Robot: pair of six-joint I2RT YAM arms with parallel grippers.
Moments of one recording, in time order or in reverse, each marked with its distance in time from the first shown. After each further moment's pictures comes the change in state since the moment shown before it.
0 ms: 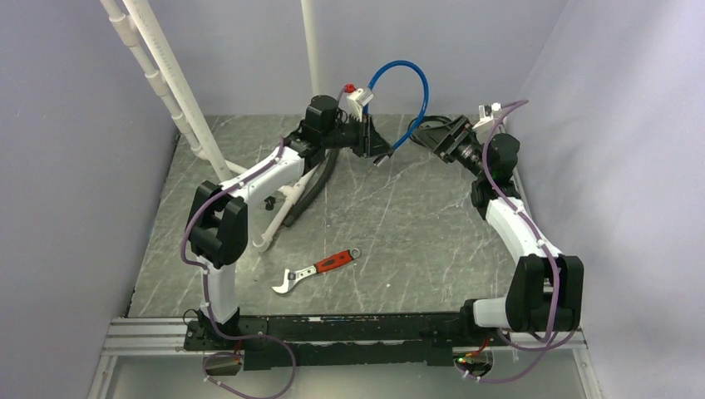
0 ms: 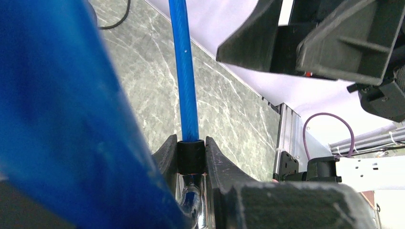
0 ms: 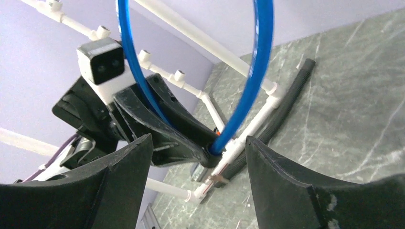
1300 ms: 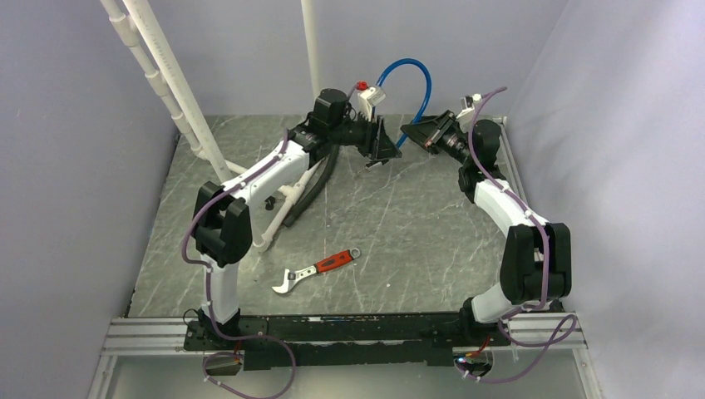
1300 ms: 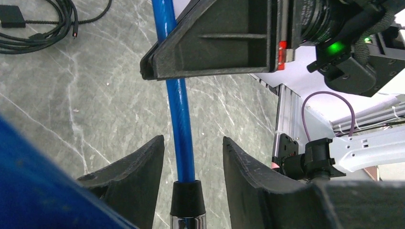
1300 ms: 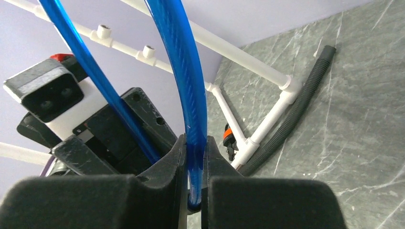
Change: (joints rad) left arm -0.035 0.027 0.129 -0.177 0.038 0.106; right arm 0.070 0.200 0.148 0.020 -0.012 0.081
